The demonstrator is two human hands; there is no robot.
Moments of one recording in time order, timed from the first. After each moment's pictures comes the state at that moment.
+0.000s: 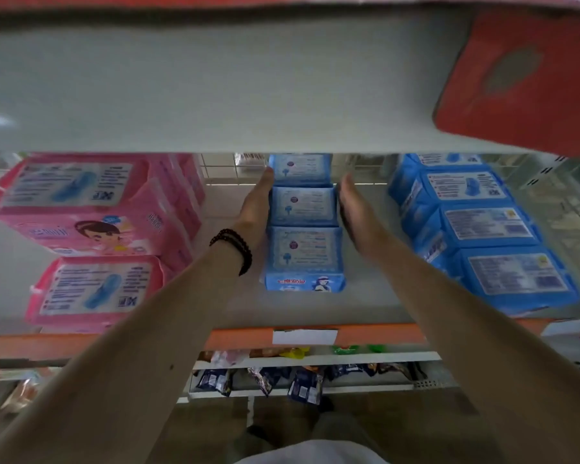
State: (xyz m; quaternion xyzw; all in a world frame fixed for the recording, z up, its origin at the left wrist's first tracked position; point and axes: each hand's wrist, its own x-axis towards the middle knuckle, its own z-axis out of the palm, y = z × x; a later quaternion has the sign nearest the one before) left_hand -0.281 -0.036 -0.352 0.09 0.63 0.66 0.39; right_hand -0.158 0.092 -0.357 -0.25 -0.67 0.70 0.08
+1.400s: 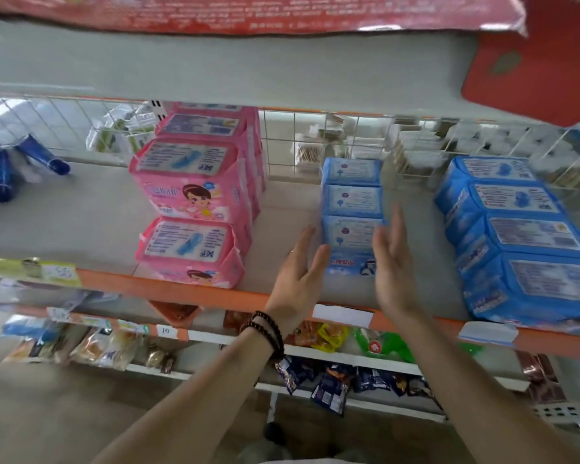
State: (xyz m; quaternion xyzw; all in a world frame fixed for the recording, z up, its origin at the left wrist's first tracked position) left_hand -0.163 -0.147 -0.362 0.23 0.76 0.57 0.22; right_hand -0.095 -0.008 -0.365 -0.25 -0.71 0.59 0.28
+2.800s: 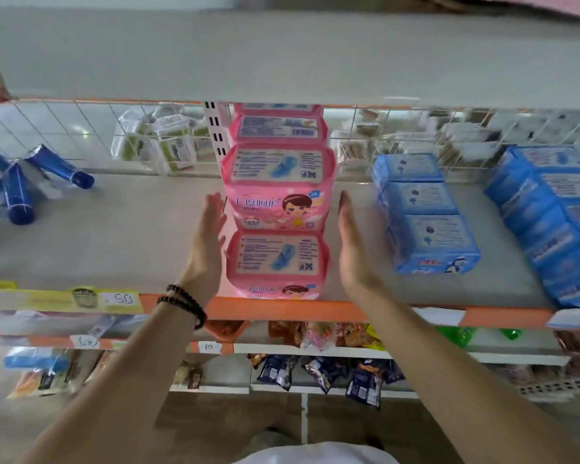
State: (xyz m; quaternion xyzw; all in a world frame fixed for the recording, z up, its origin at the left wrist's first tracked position) left_hand -0.355 -0.320 -0.339 0.13 0.66 0.70 0.24; right_hand -0.227 -0.162 -0.337 -0.23 -0.66 0.68 0.20
